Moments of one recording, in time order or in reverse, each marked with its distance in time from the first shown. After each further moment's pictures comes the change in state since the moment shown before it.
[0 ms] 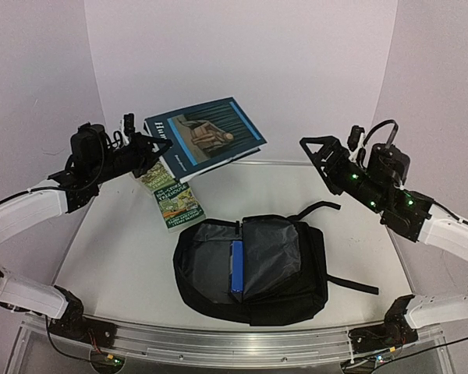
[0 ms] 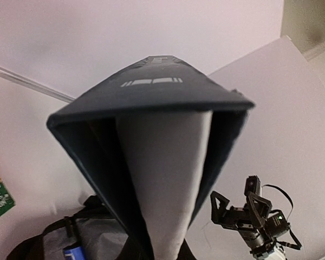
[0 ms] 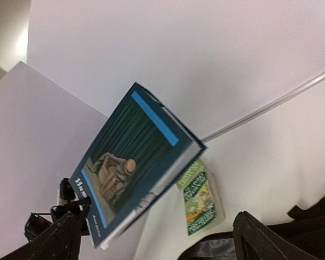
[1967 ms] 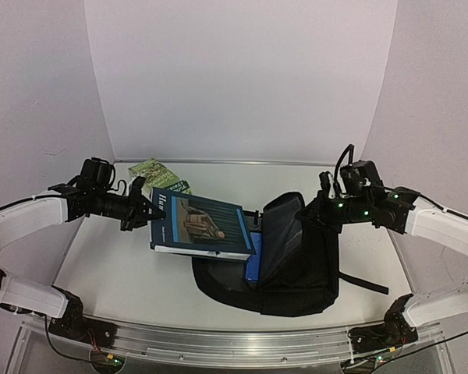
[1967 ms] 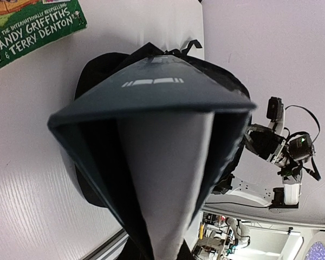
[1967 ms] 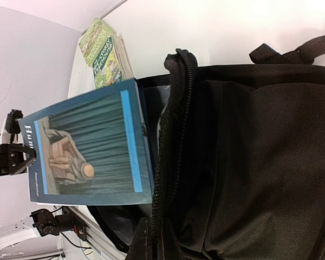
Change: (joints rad) left arm 0.146 -0.006 -0.148 -0.546 0.448 0.174; right arm -0.076 0.108 0.011 -0.520 -0.355 -0.064
